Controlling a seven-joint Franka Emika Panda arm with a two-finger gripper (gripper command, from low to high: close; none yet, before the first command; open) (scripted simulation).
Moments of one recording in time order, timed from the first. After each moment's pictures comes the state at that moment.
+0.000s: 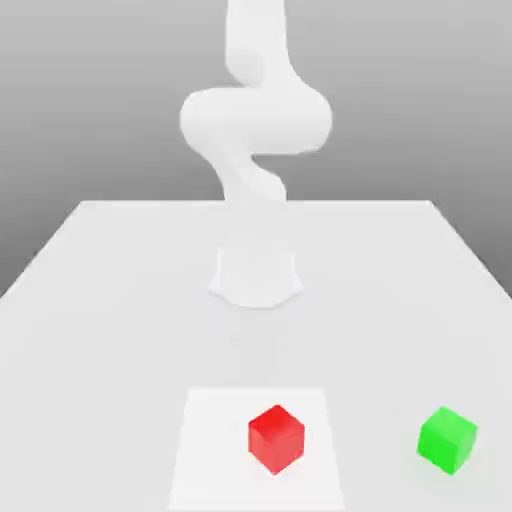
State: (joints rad) arm 0.03 -0.71 -0.03 -2.34 0.00 2.35 0.73
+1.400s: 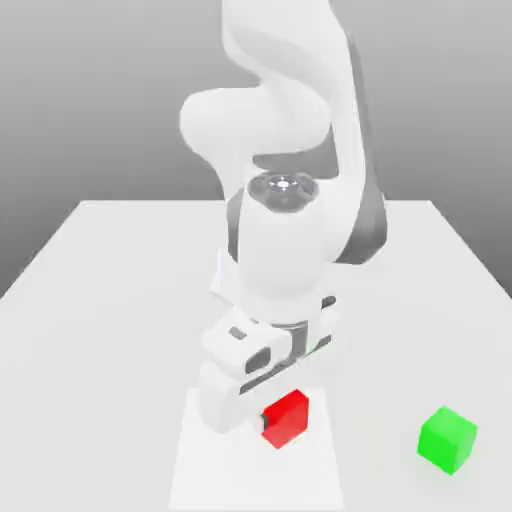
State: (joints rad) arm 0.19 0.10 -0.06 -2.64 0.02 2.74 0.13
